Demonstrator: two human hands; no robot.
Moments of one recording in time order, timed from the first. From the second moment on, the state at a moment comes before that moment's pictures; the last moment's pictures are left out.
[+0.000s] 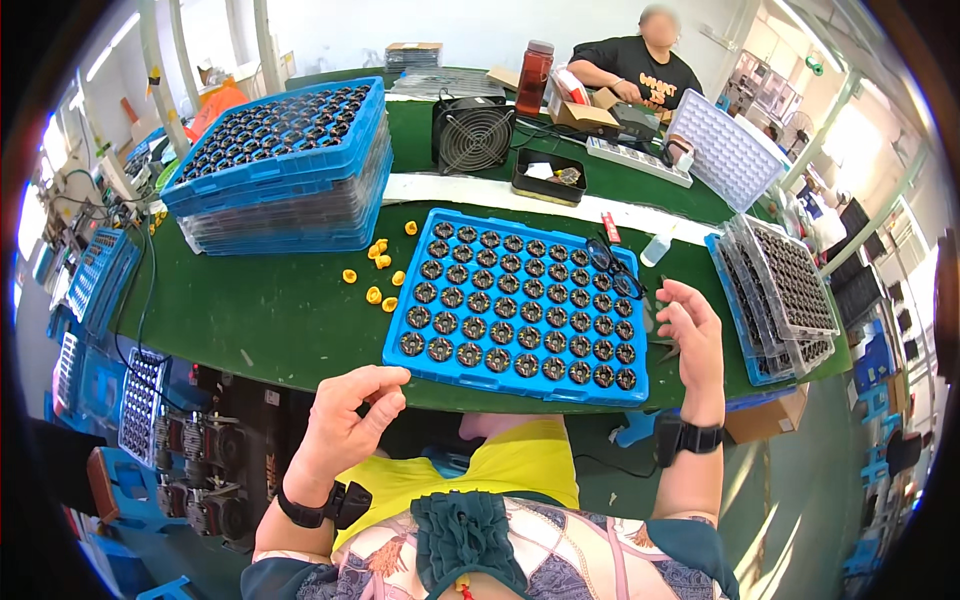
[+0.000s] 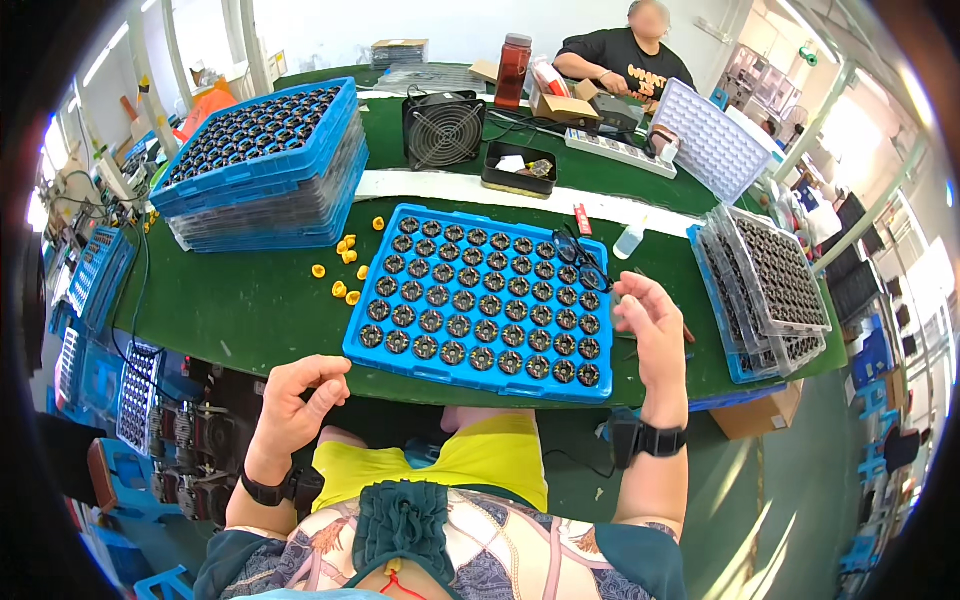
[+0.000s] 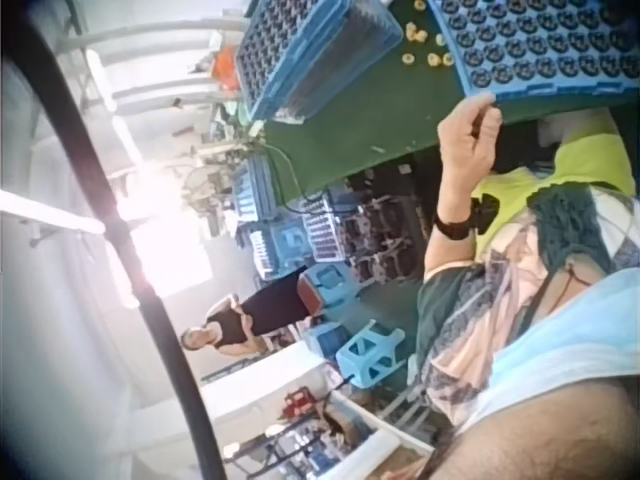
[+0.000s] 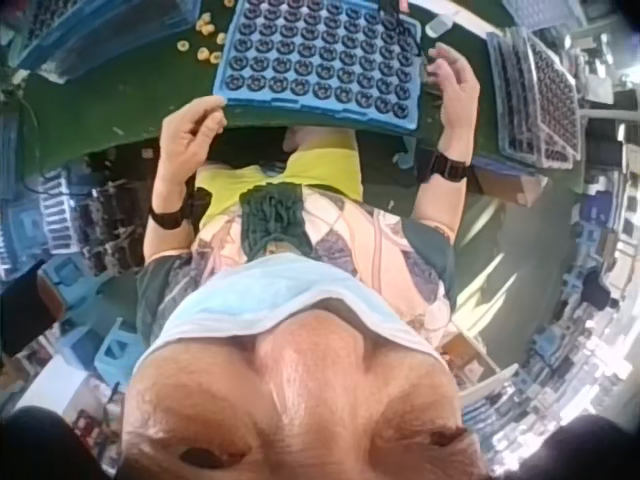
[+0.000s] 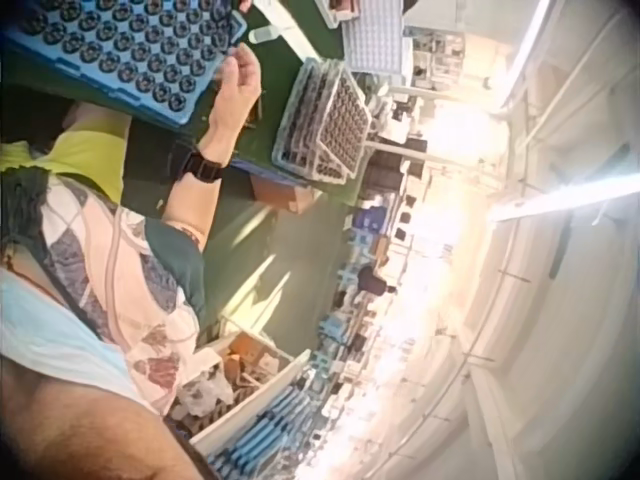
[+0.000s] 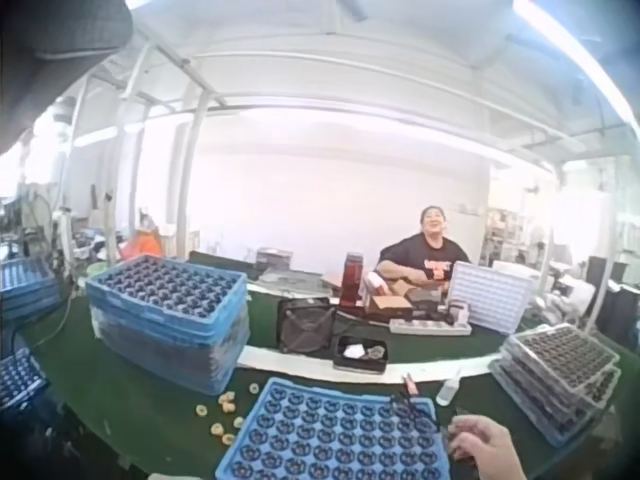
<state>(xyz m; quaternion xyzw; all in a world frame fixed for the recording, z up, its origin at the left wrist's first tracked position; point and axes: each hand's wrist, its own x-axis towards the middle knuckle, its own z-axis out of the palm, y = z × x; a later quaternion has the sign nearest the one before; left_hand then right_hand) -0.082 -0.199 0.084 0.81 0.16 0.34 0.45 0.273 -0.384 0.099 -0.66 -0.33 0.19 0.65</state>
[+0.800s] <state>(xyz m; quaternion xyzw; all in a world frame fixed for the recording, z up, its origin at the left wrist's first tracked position) -0.106 -0.235 0.146 0.81 0.08 0.51 0.27 0.147 -0.392 0.163 -0.49 -0.62 0.07 0.61</state>
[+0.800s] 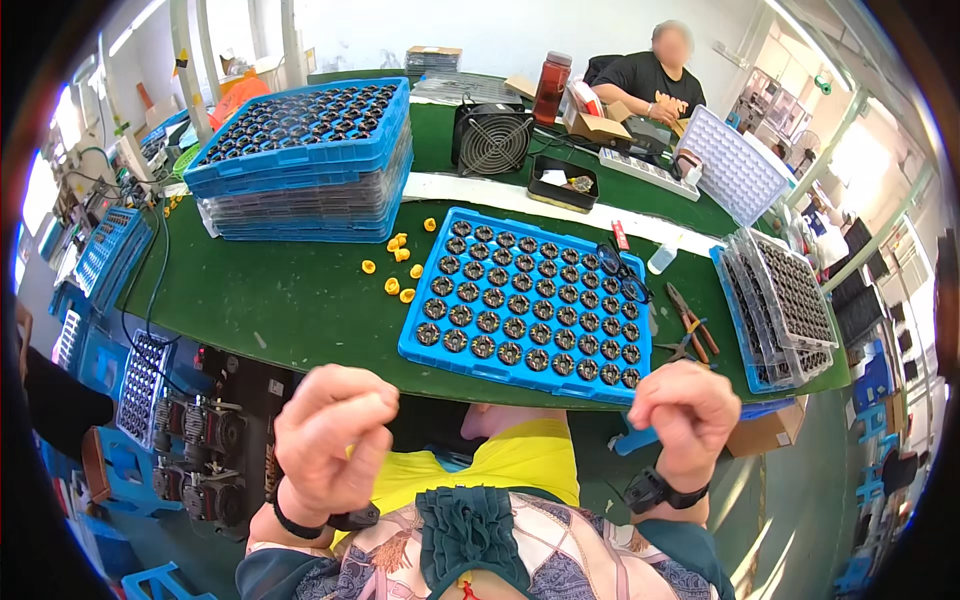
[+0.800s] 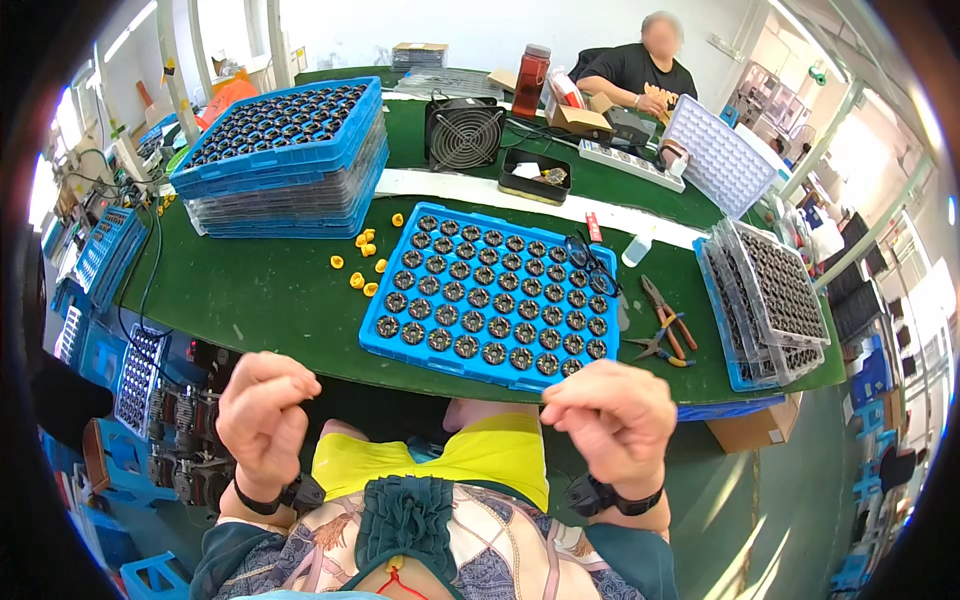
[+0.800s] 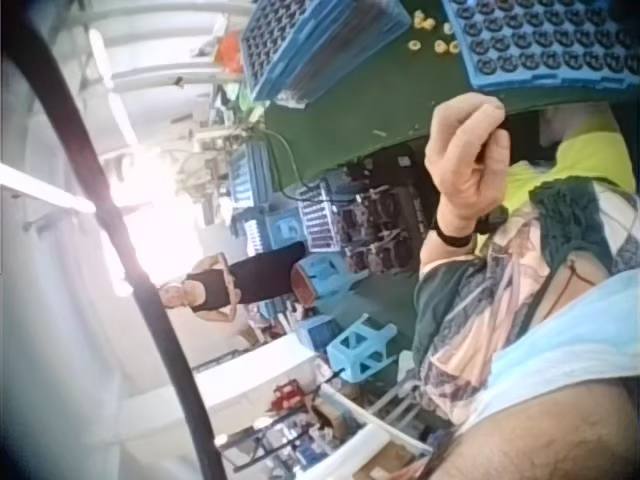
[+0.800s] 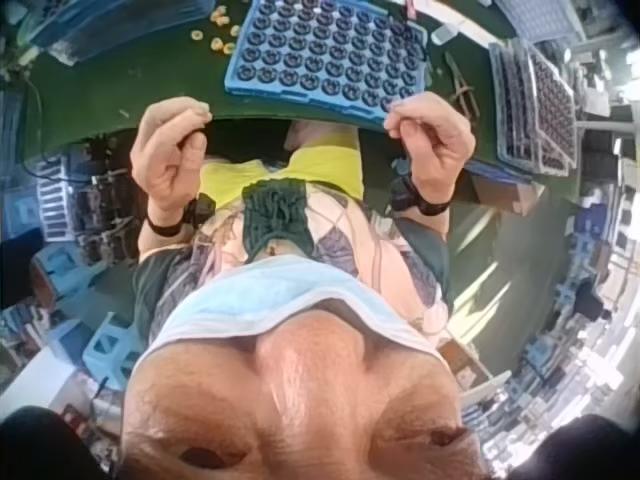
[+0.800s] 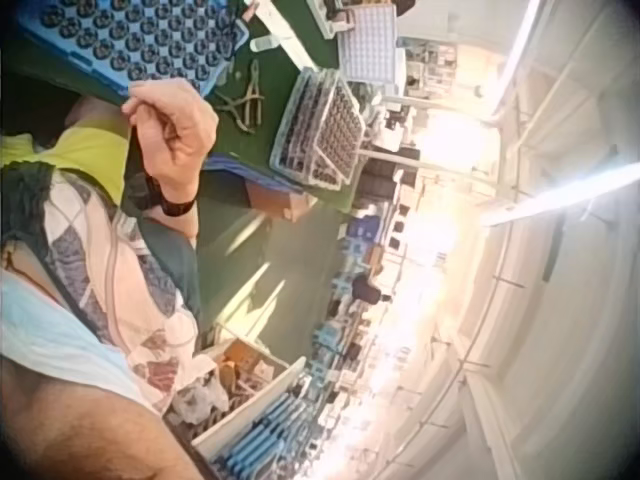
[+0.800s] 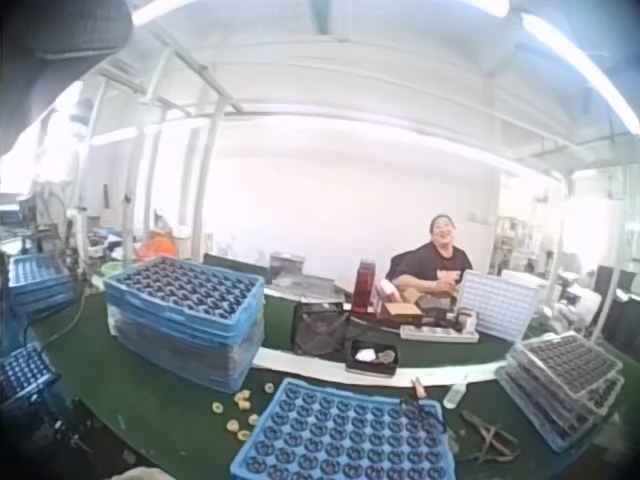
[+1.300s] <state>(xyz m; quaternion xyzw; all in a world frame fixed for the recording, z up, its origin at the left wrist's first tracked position) -0.074 -0.262 0.175 0.80 -0.28 0.43 0.32 0.104 -0.366 0.166 -0.32 -0.78 0.16 0.52</state>
